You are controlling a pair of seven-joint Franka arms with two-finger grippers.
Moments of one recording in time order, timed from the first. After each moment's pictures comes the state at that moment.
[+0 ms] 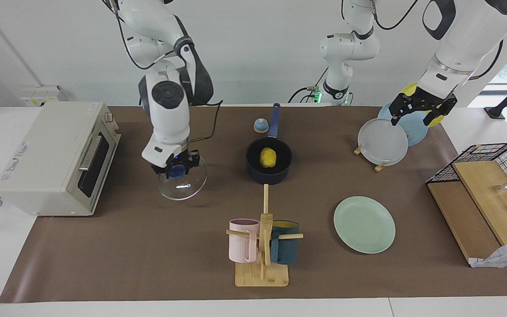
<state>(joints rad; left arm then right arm) -0.10 -0.02 0.00 -1.62 0.01 1.58 0.02 0.22 0.22 -0.01 -1.85 -0.15 2.04 -0.03</state>
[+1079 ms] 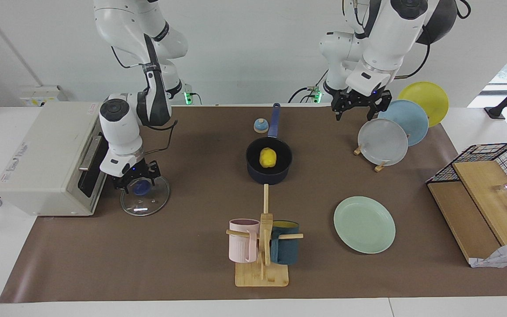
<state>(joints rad) -0.37 -0.10 -0.01 -1.78 -0.02 1.62 -0.27 0.03 0.16 -0.01 -2.15 -0.17 2.42 -0.28</state>
